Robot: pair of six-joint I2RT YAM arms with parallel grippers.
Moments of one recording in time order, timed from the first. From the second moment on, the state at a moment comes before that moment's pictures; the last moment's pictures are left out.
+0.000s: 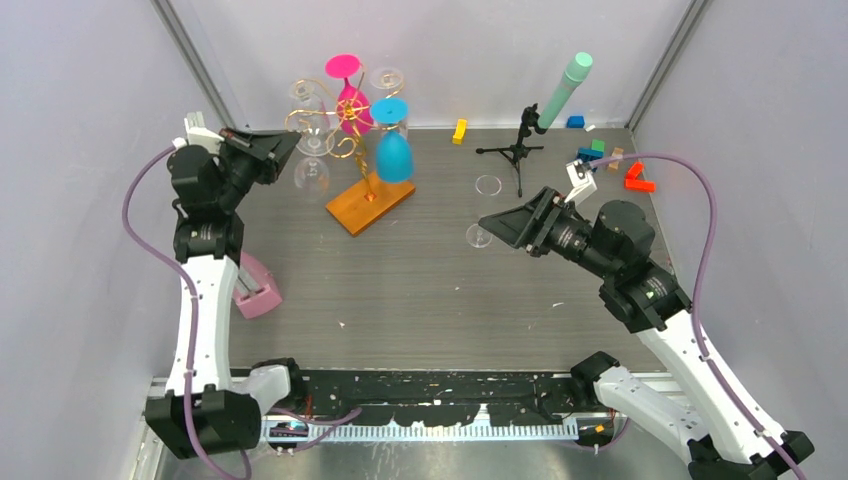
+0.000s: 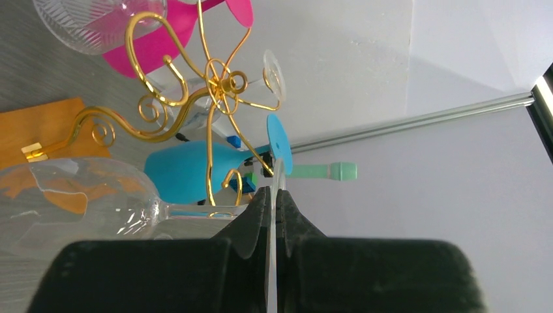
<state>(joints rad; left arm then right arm) 0.14 1.09 1.18 -0.09 0.46 -1.17 0.49 0.77 0.99 -0.34 -0.32 0.90</state>
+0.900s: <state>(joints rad) -0.01 0.66 0.88 -0.33 0.55 -1.36 0.97 1.23 0.74 0.65 -0.25 0.49</state>
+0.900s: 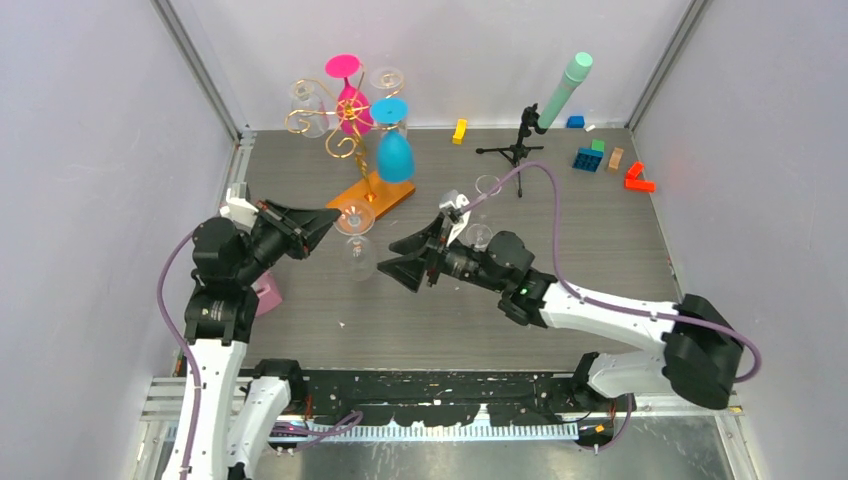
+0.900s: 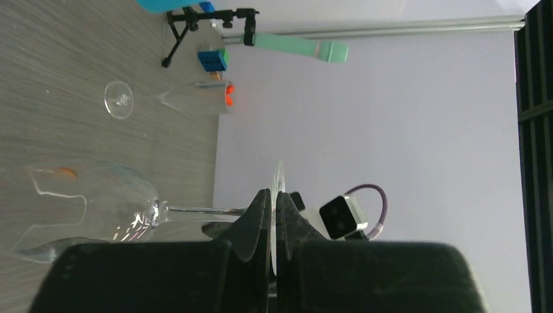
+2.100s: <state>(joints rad) -0.13 0.67 0.84 -0.30 0.55 -1.47 0.99 1.56 0.87 1.04 -0.20 0.40</state>
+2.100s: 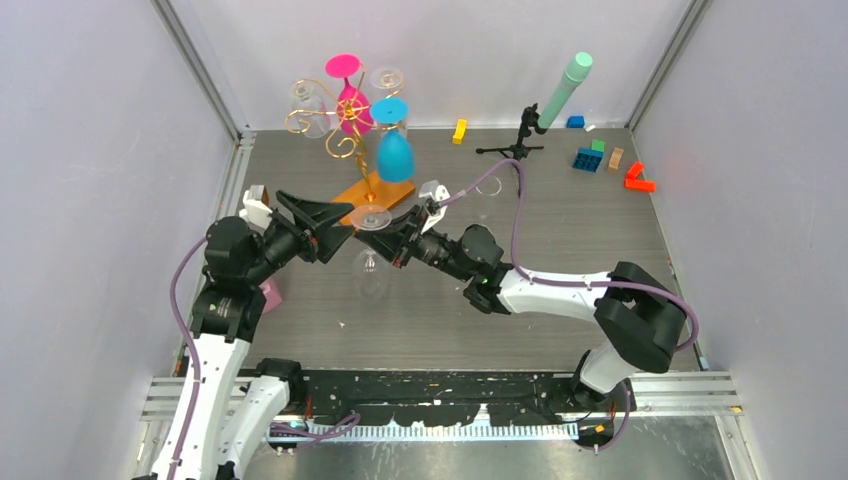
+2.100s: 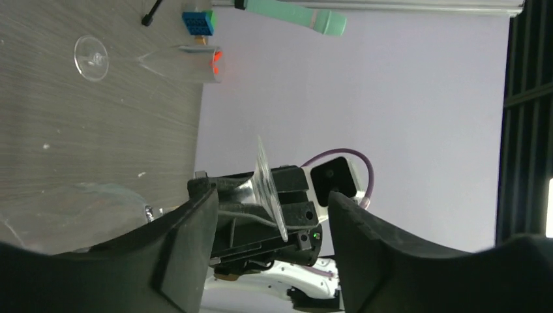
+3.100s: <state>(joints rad) -0.30 0.73 0.91 -0.02 0.68 -1.33 0.99 1.14 0.80 0.82 0.61 0.89</state>
